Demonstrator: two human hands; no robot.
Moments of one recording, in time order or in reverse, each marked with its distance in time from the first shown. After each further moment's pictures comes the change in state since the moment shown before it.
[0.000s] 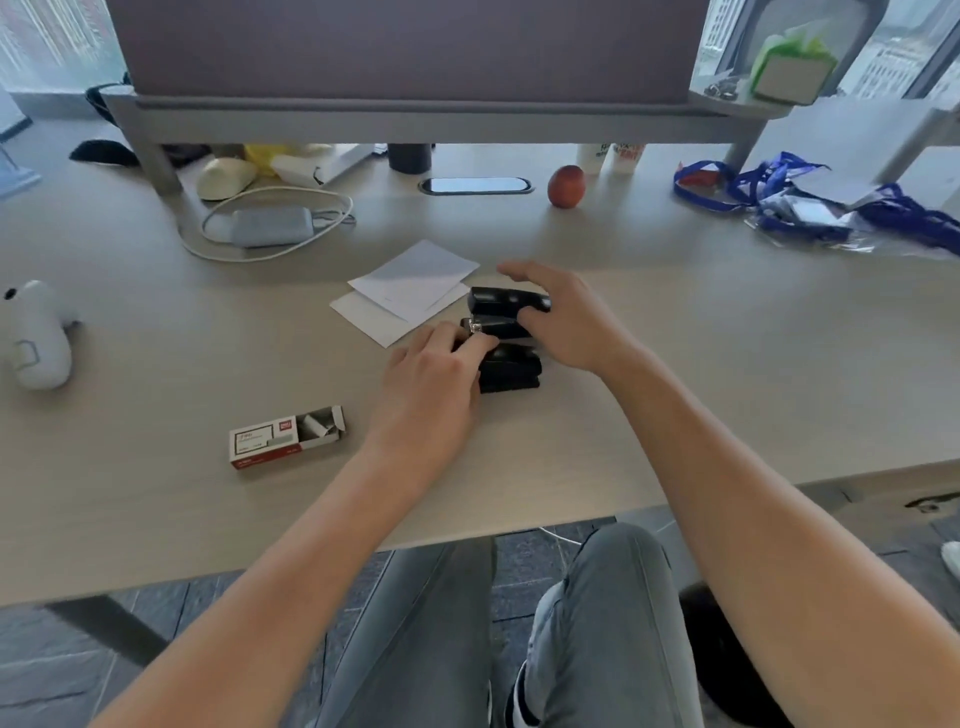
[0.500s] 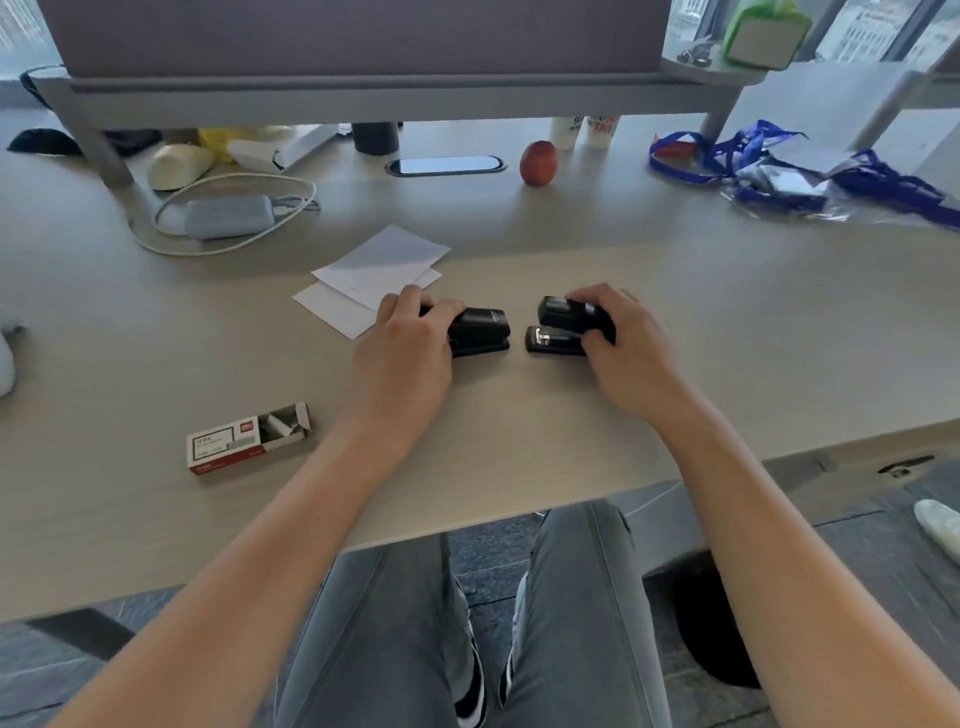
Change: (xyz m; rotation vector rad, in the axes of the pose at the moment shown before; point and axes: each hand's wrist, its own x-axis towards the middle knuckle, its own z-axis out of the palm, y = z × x) left_hand 0.024 0.001 0.008 -0.019 0.044 -0.078; right_hand -0.063 0.060 -0.020 -0.022 0.227 0.137
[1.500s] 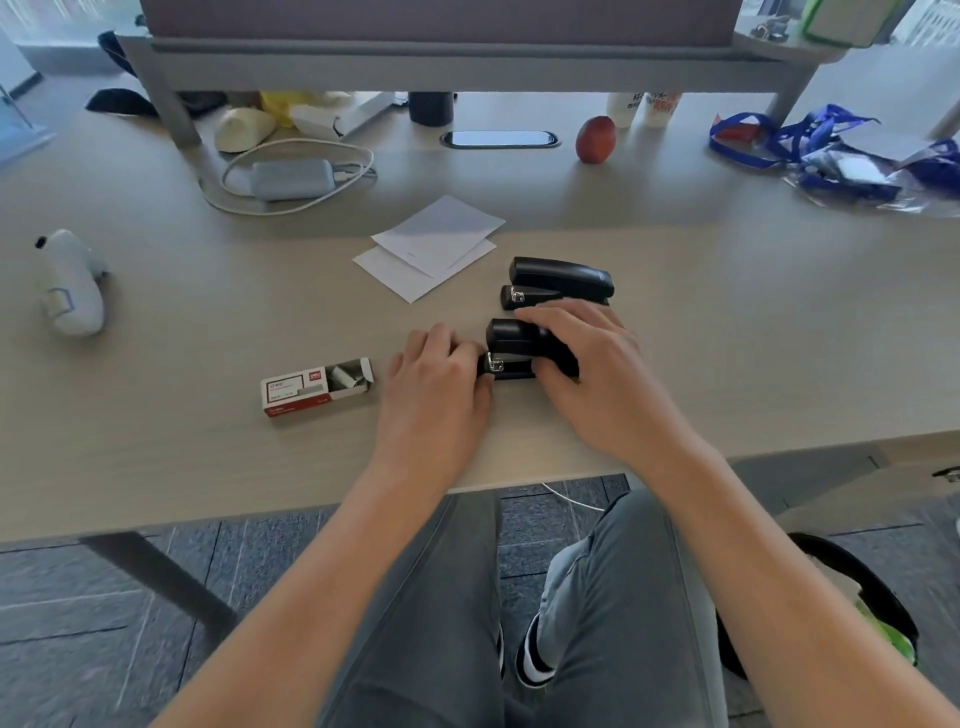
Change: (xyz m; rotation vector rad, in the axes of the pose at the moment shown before) left_hand -0.071 -0.012 -0.008 0.029 -0.033 -0.065; right_hand -0.057 -0.065 0.043 -0.102 -0.082 -0.314
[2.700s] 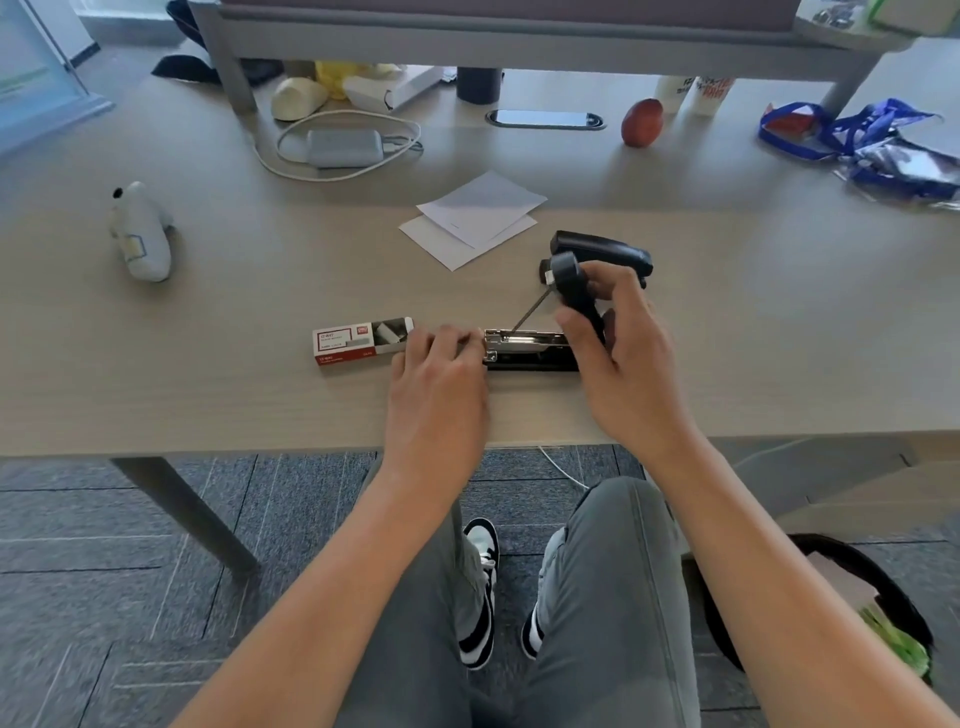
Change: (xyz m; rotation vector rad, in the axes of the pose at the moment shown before) left_hand -0.046 -0.008 -0.013 0.091 0.062 -0.086; right_hand -0.018 -0.025 0.011 0.278 0.207 -0.006
